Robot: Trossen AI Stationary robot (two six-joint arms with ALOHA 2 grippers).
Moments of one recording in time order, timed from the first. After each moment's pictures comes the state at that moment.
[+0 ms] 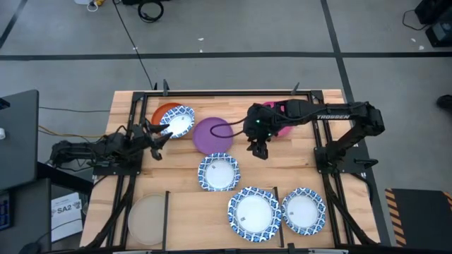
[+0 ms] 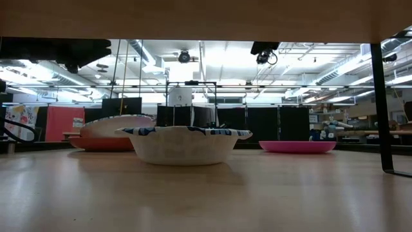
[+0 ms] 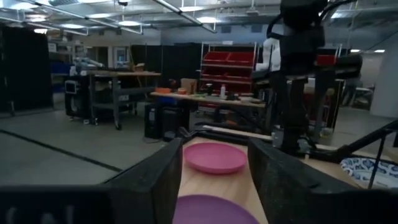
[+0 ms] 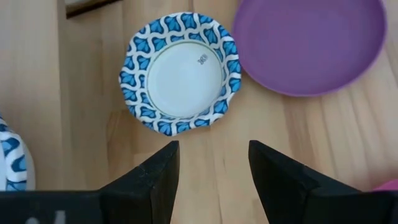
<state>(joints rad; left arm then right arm) -0.04 0.02 0.01 0.22 -0.48 0.00 -0.08 1.52 1.42 -0.92 -0.20 0.15</state>
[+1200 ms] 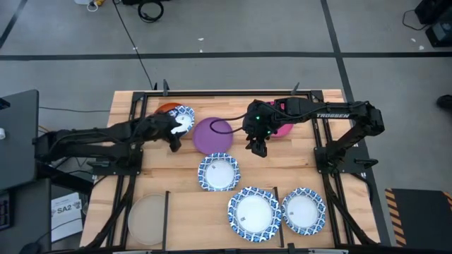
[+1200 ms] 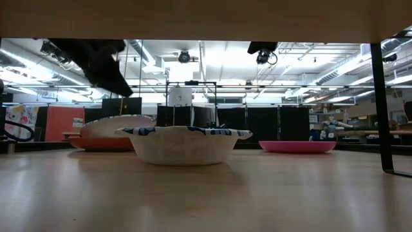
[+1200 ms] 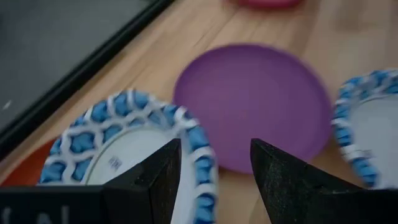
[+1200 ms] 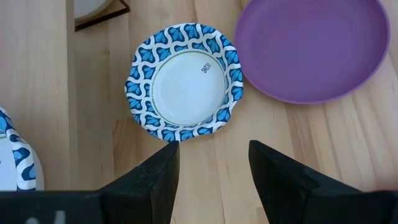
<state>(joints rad) 0.29 0.87 0.48 -0.27 -0.25 -0.13 -0.11 1.52 1.42 -0.90 -0.24 0.15</state>
